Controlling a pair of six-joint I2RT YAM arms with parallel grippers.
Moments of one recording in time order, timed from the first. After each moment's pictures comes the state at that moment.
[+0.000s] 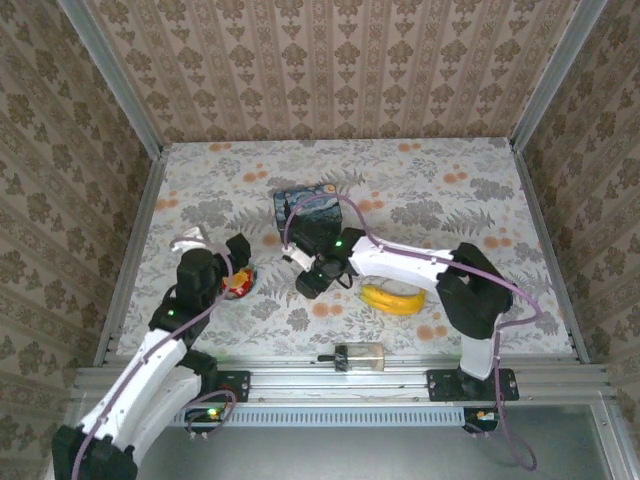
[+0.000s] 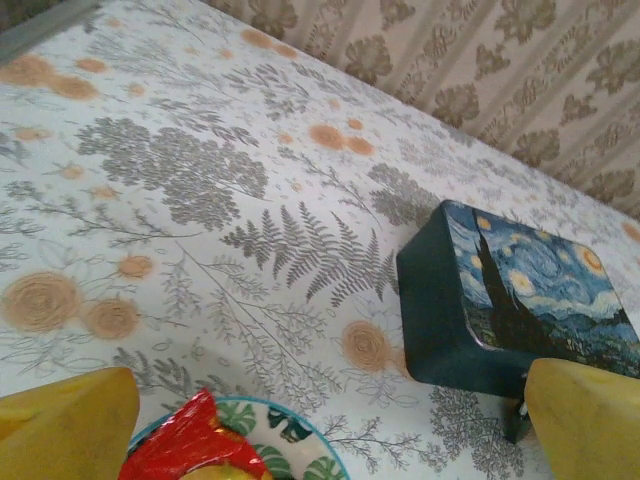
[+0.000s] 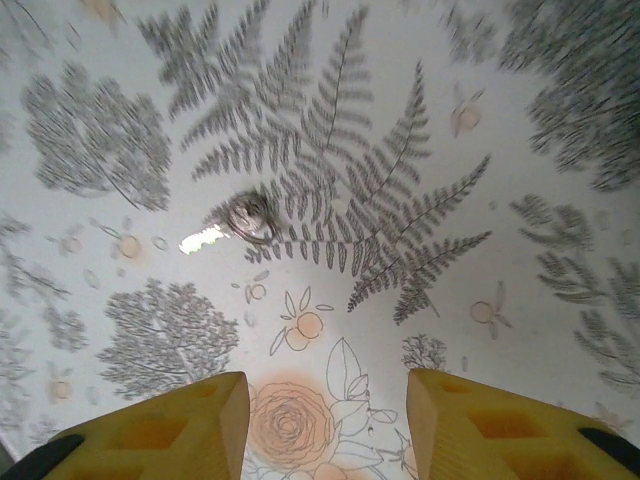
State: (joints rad) left arm -0.39 0.61 0.41 -0.19 -0.30 -0.59; right arm 0.92 1.90 1.40 -0.69 -0.06 0.02
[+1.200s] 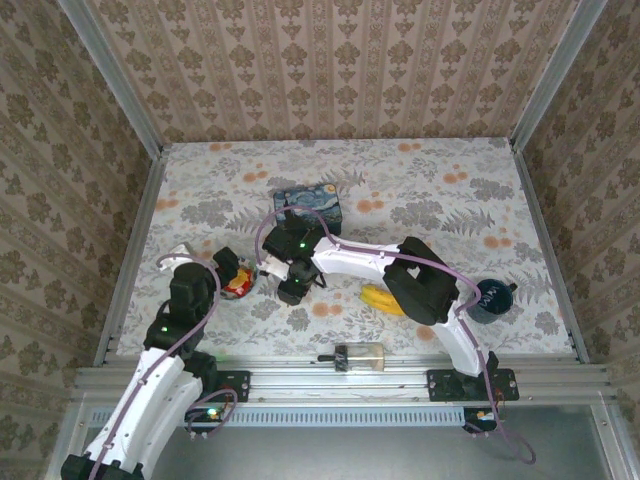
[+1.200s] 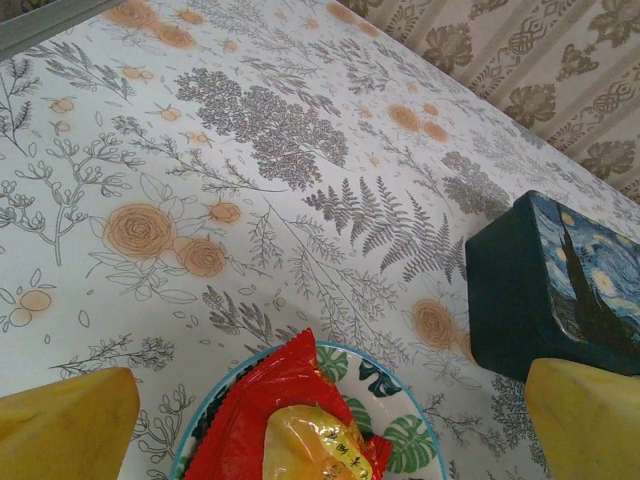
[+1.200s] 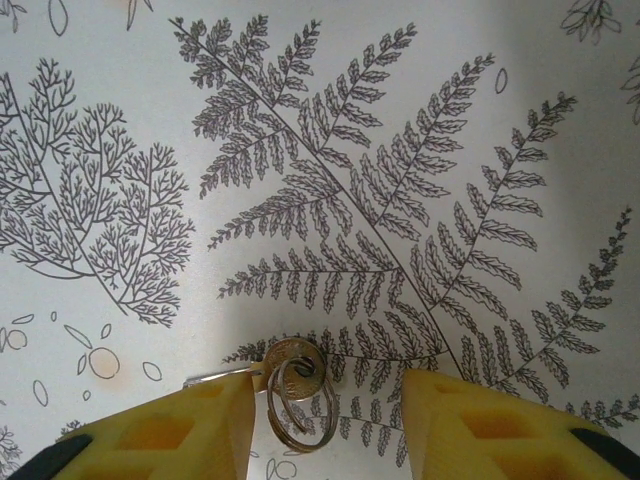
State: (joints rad) left arm -0.31 0.49 0.34 -0.32 -0.30 -0.66; right arm 0.96 2.19 1.67 -0.76 -0.11 -0.15
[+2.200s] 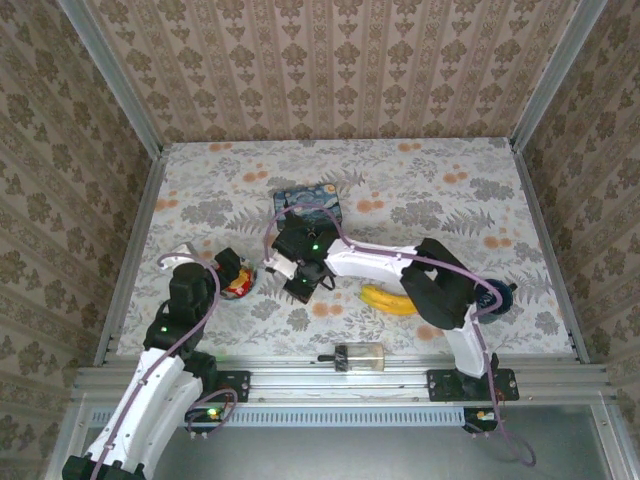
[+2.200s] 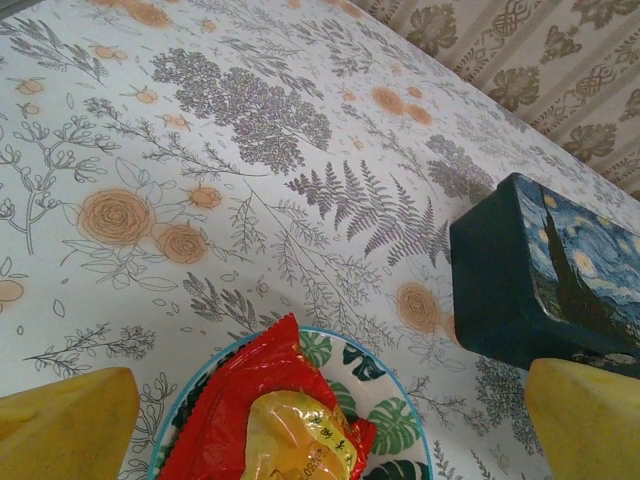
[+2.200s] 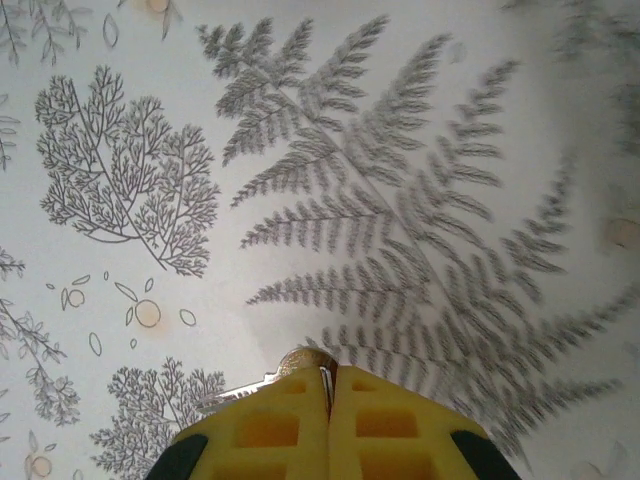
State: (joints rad) left arm -0.30 0.49 0.34 -0.32 -0.23 -0.66; right arm 0.94 2.03 1.51 -0.66 -0.11 -0.07
